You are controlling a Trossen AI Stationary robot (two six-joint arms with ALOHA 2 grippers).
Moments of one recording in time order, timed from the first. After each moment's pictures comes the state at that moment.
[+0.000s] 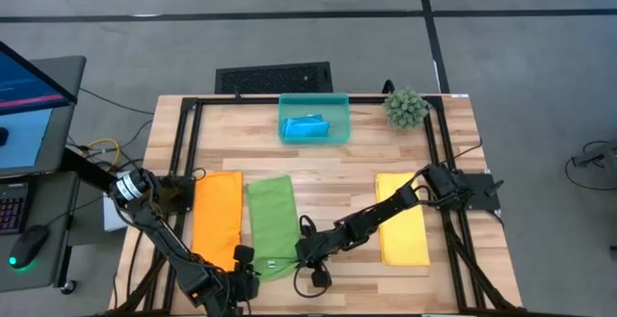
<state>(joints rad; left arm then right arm) -0.96 1.88 1.16 -0.52 -0.55 -0.66 0.42 2.20 1.25 0.28 -0.11 0.26</state>
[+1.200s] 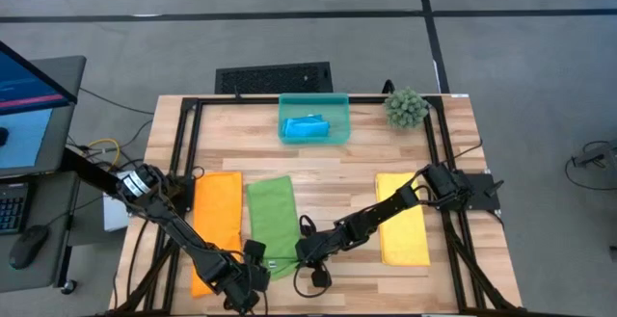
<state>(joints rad) -0.82 1.88 1.20 -0.58 -0.25 -0.48 0.42 2.20 1.25 0.27 -0.11 0.26</state>
